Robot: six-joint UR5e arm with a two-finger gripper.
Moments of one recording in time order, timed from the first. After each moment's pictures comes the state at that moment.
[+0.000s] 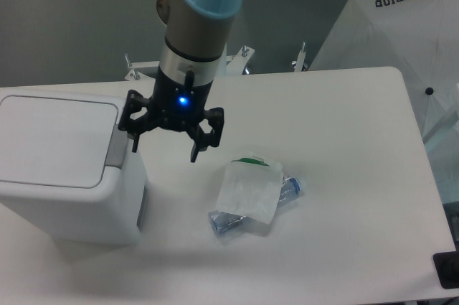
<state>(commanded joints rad) 2.30 -1.77 -1.41 -1.33 1.20 0.28</state>
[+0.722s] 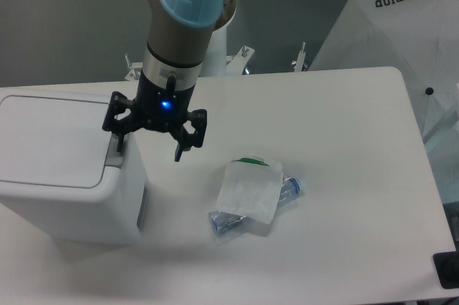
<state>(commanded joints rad) 2.29 -1.77 -1.44 -1.33 1.20 0.28</state>
